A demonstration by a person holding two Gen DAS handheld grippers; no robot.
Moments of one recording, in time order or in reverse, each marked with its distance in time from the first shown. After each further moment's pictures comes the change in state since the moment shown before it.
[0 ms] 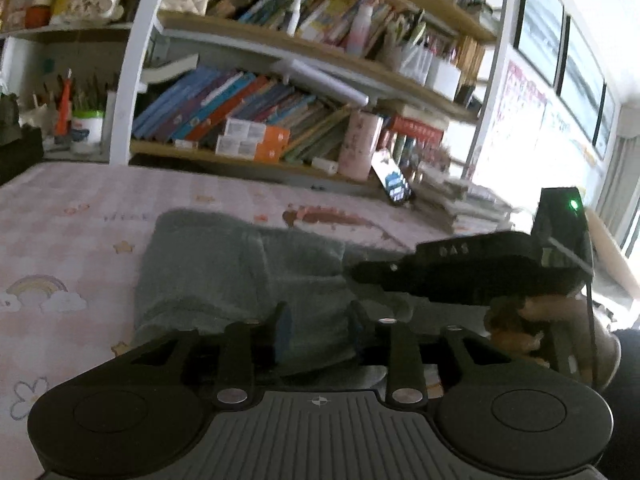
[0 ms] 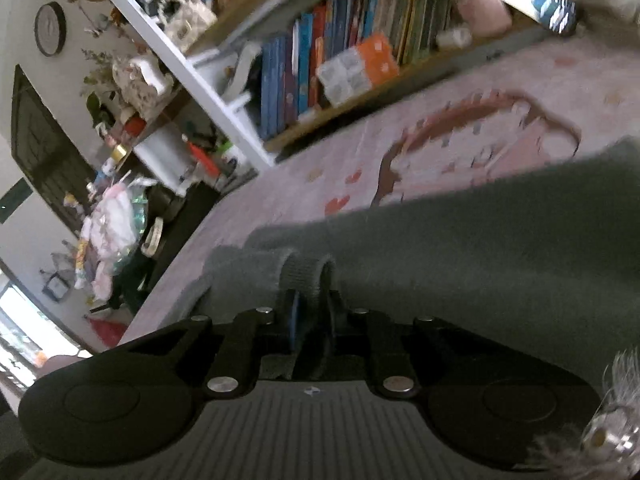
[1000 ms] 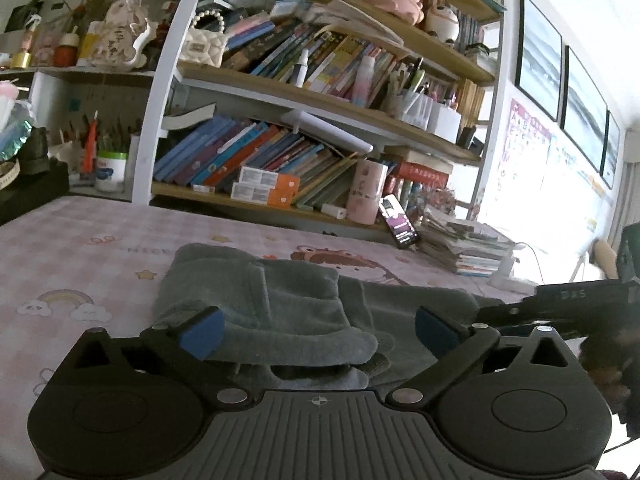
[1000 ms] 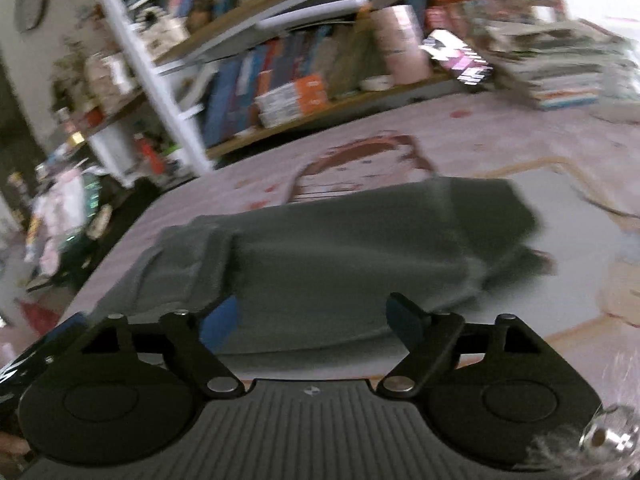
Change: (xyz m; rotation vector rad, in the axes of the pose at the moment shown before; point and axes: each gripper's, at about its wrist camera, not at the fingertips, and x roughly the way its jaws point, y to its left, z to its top) left arm -0.031 -0.018 -0.018 0.006 -0.130 0.058; right arm -0.116 -0.018 -0.016 -0.044 -0.014 -0.262
